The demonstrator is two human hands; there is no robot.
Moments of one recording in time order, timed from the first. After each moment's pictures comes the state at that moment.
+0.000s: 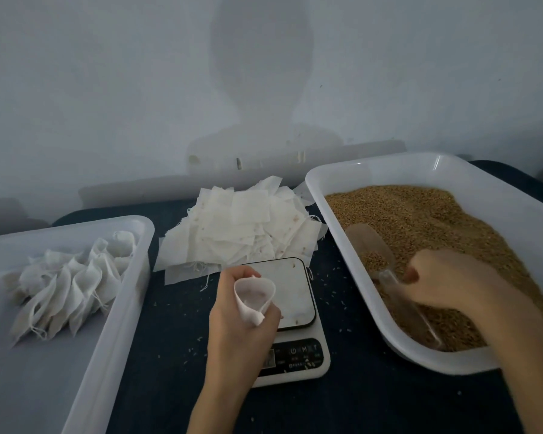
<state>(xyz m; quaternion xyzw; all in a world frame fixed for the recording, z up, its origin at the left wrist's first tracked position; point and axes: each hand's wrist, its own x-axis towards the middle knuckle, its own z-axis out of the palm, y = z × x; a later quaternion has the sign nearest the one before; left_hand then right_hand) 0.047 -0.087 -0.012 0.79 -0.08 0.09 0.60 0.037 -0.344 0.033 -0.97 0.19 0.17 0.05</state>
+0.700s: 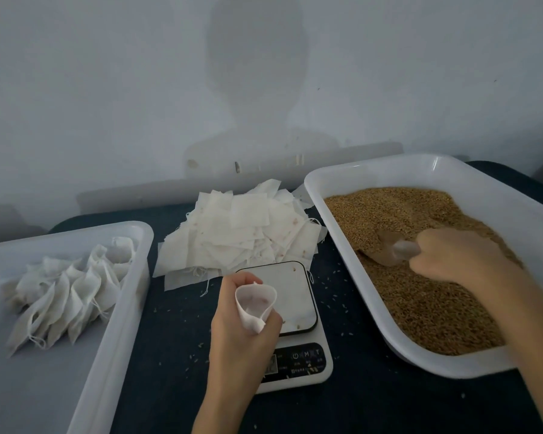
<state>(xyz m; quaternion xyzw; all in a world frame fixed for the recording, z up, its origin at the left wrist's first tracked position) 0.047 -0.087 -0.013 0.78 -0.10 0.08 0.61 0.054 -0.352 0.052 -0.96 0.23 0.13 0.00</state>
